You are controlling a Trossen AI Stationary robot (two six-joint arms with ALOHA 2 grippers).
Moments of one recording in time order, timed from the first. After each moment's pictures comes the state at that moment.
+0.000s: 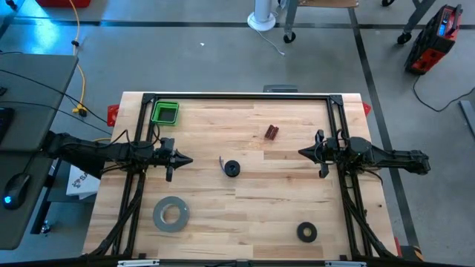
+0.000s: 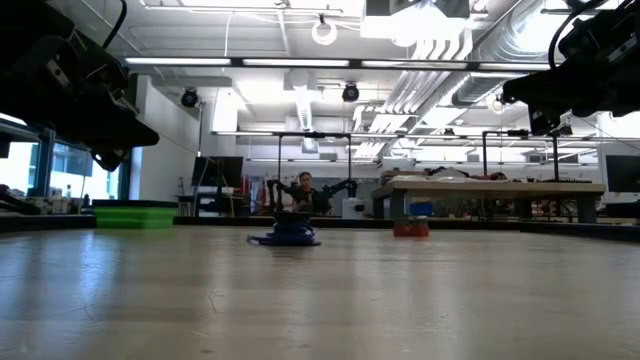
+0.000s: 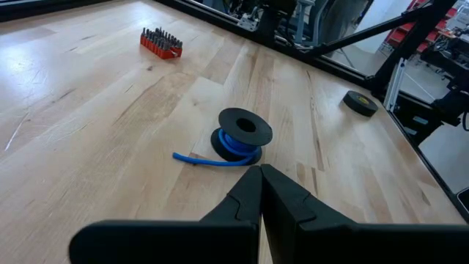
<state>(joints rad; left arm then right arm) -0.09 0.32 0.01 0.03 -0.14 -0.39 -0.04 0.01 0.01 0.02 0.01 0.13</state>
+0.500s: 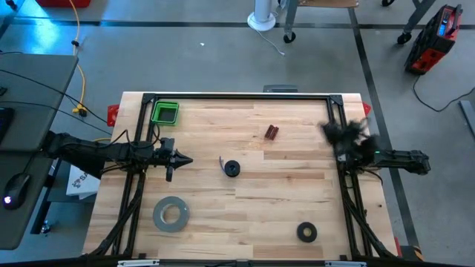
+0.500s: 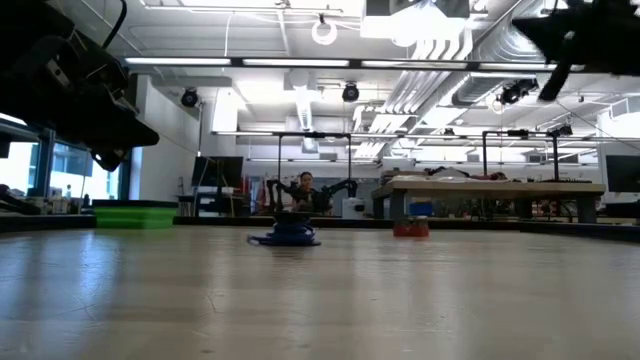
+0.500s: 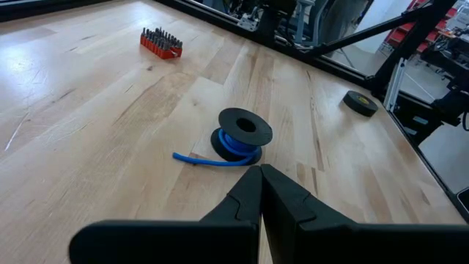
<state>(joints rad) -0.09 0.32 0.01 0.03 -0.14 -0.39 -0.04 0.01 0.01 0.64 0.39 0.40</state>
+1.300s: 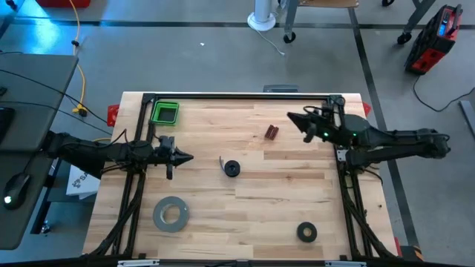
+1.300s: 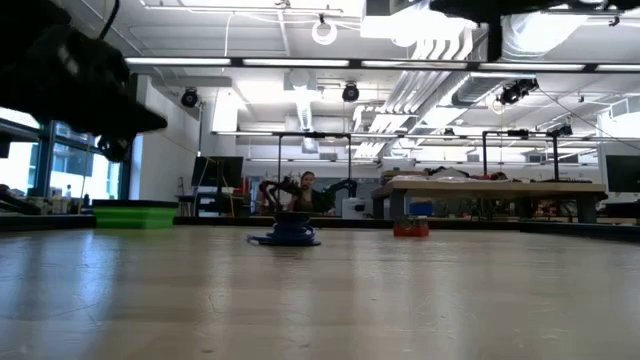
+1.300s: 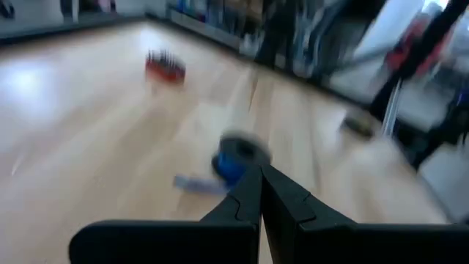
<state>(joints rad) -0.09 0.32 0.01 0.16 -0.19 -0.42 -0.04 0.79 0.63 0.25 0.40 0.63</state>
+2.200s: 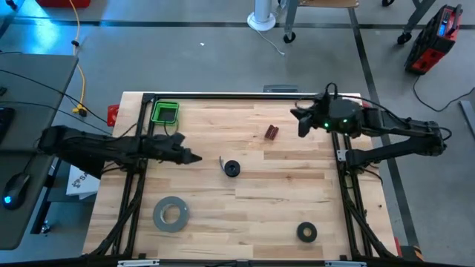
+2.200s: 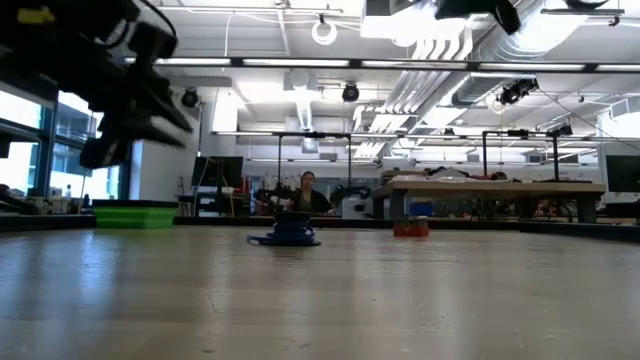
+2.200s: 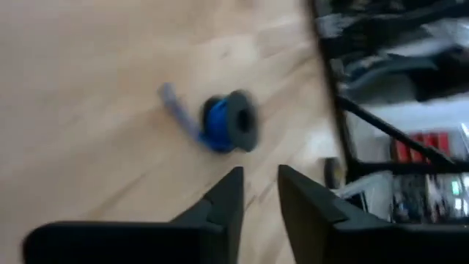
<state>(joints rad) 0.01 0.81 0.30 -0.03 -0.04 -1.28 -0.07 0.95 1.11 -0.63 0.43 0.61</state>
